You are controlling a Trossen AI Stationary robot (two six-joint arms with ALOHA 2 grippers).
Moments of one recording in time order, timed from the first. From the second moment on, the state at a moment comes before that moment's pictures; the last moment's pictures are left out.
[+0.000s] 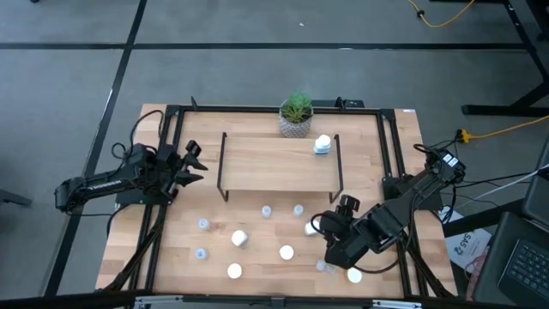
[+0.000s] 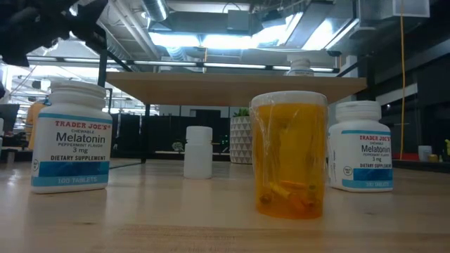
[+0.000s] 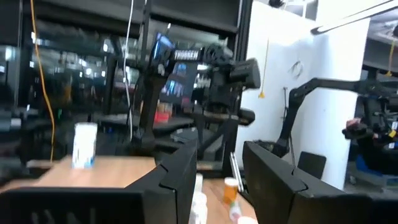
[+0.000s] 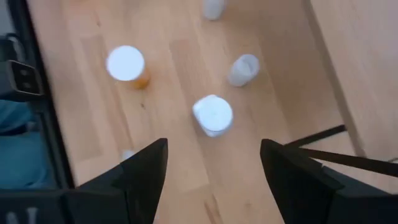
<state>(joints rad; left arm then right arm) 0.35 0.15 0.05 0.52 0.58 -0.35 0.68 1.69 1.66 -1.29 0.37 0.94</state>
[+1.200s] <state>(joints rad) 0.35 0.15 0.05 0.57 0.58 -0.36 0.55 1.69 1.43 -1.07 0.28 0.64</state>
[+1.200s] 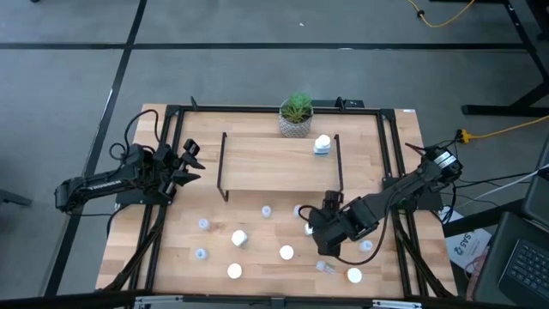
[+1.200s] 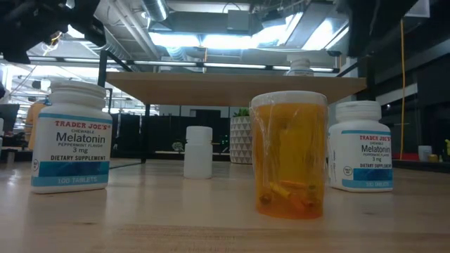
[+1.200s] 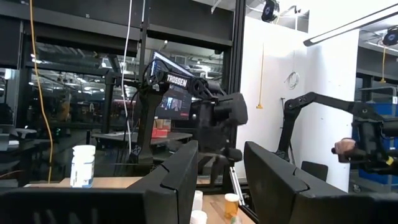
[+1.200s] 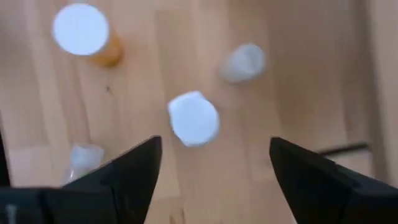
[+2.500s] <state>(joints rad) 0.35 0.15 0.05 0.57 0.58 -0.36 0.47 1.71 1.11 -0.60 0.17 0.36</state>
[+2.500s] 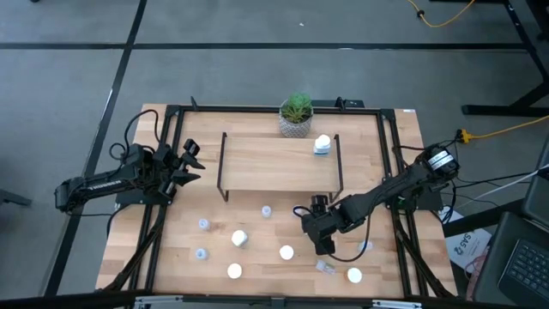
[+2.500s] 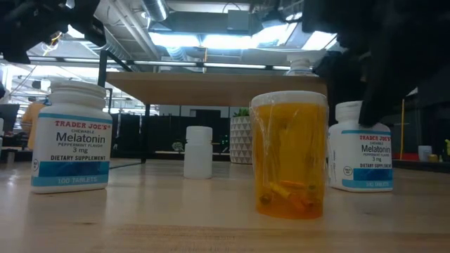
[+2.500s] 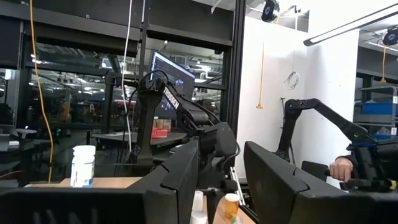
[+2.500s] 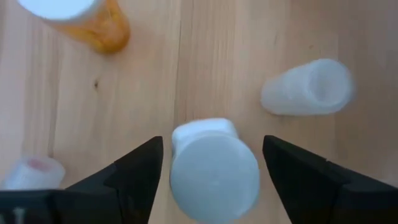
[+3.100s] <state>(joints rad) 0.35 0.15 0.05 0.57 0.58 -0.36 0.46 1.75 1.15 -0.67 0.15 0.40</state>
